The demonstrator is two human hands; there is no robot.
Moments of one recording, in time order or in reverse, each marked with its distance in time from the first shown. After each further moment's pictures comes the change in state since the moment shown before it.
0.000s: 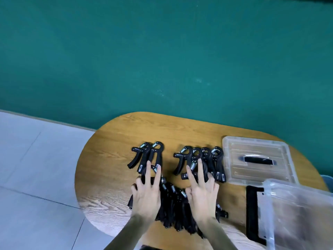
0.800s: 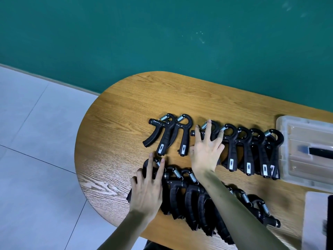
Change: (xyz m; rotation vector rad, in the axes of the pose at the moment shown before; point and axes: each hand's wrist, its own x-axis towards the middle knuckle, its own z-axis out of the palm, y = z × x) left_hand 0.008 -0.094 0.137 -0.074 0.013 -0.012; right_hand 0.115 -0.076 0.164 -0.152 -0.148 0.128
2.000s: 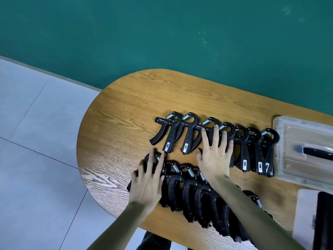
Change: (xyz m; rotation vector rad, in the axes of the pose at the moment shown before) left_hand 0.000 0.001 -0.003 -0.005 -0.113 -0.002; right_hand -0.023 0.047 -0.016 -0.044 -0.050 -0.177
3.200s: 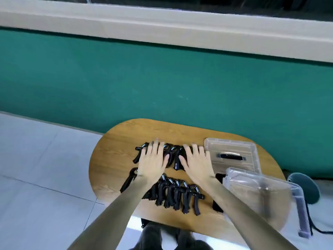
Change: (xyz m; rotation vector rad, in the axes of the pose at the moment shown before) left_hand -0.047 0.189 -0.289 0.142 0.098 0.129; right_hand -0.142 0.119 -0.273 0.051 0.133 -0.144
